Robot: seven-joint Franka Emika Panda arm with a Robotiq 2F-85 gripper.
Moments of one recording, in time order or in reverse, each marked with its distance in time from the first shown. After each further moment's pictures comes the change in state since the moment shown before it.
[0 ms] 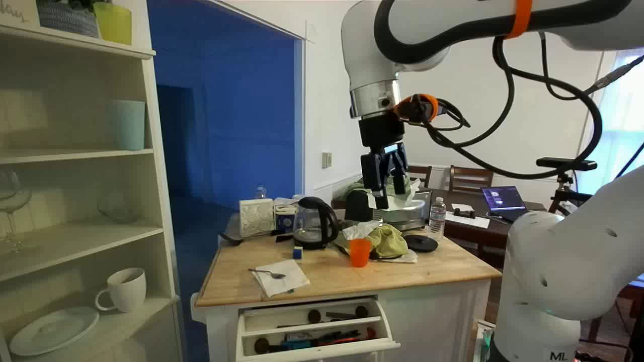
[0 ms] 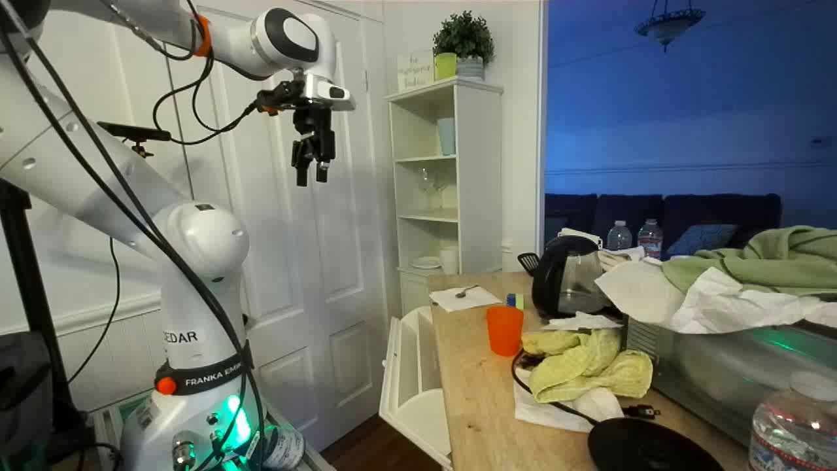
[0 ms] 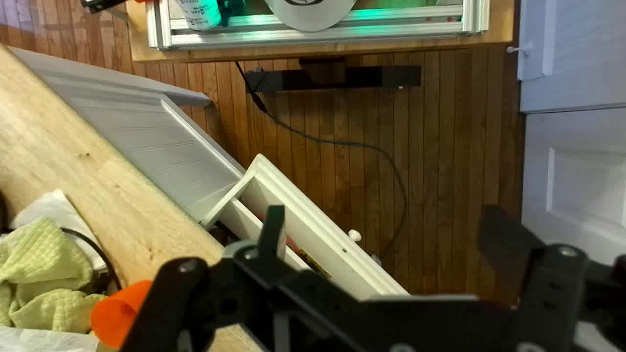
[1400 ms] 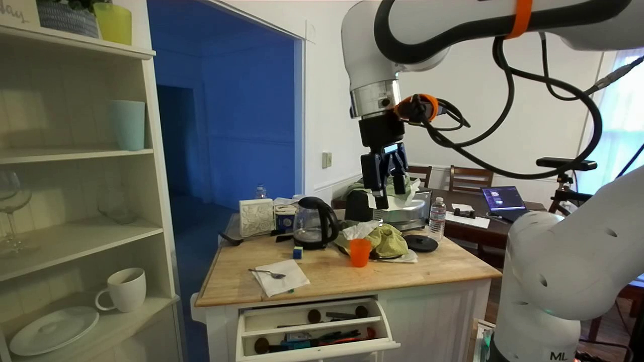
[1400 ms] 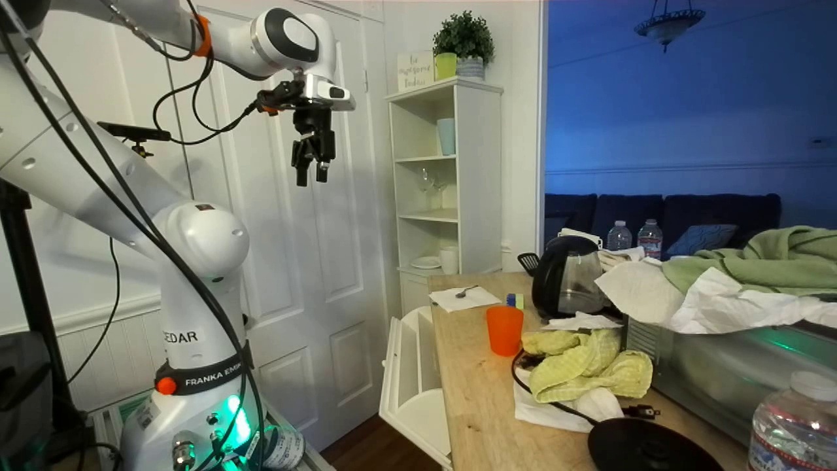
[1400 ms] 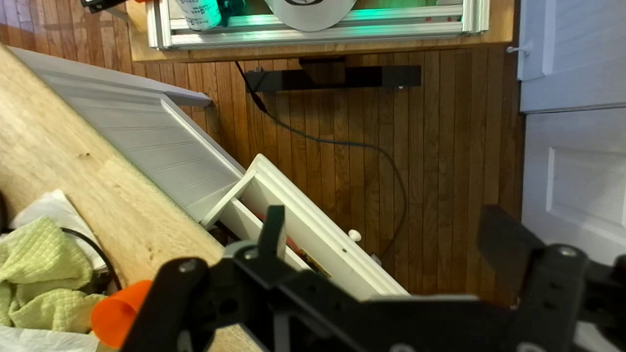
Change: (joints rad) arm 0.000 0.000 0.000 0.000 0.000 0.000 0.000
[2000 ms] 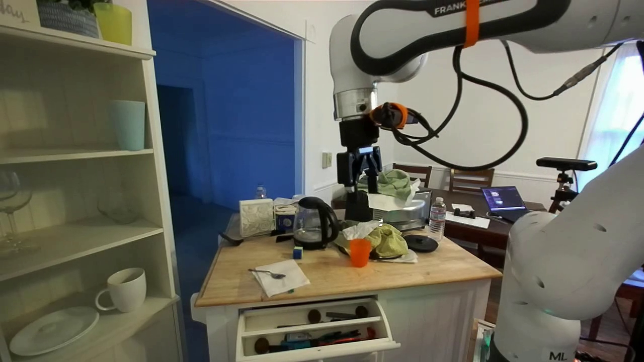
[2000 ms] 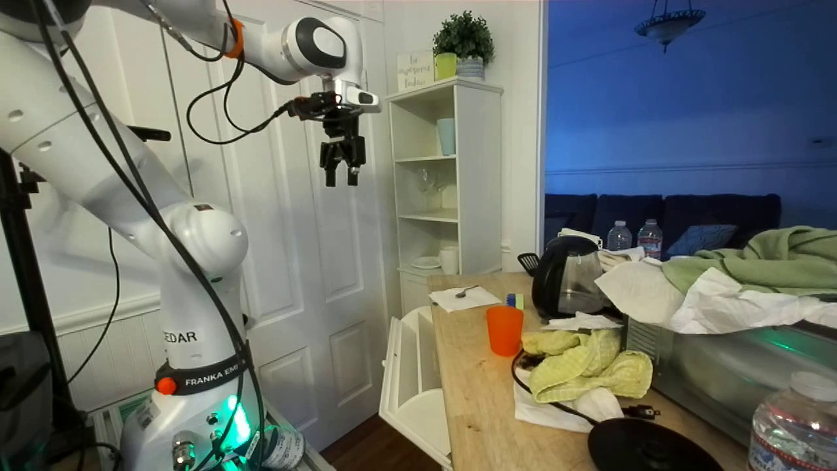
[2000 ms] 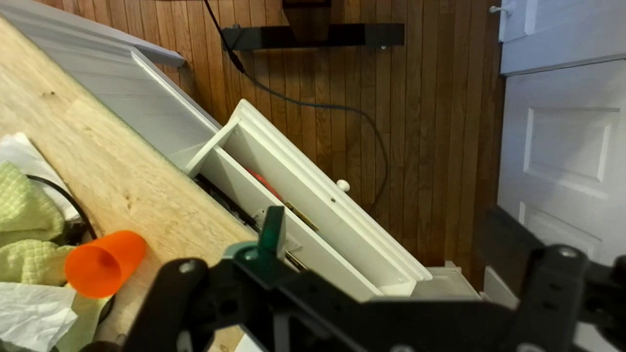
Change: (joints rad) arm -0.017 0.143 -0.065 0.054 -0.007 0.161 -0.064
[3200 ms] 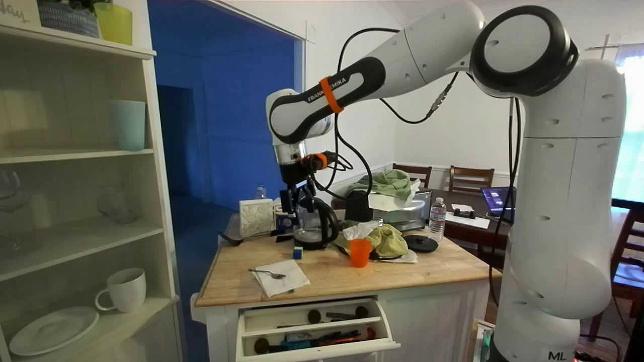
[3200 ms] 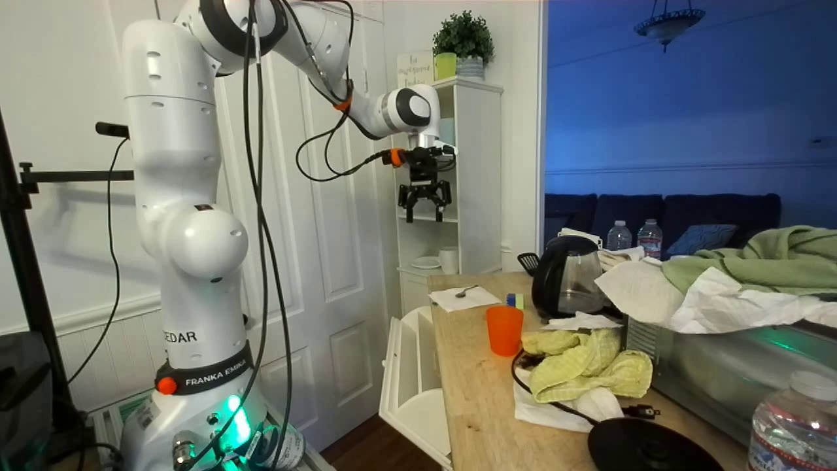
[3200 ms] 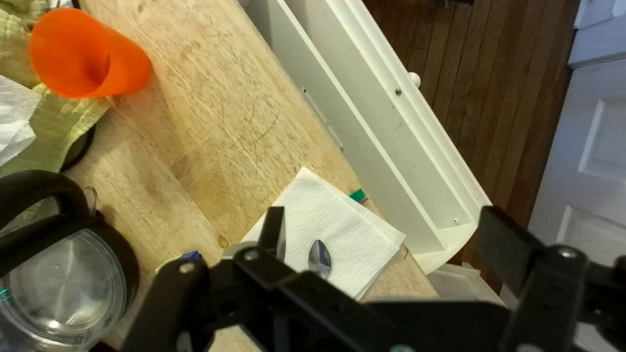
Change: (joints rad) arm -0.012 0.667 -0.082 0.373 -0.150 0.271 -0.232
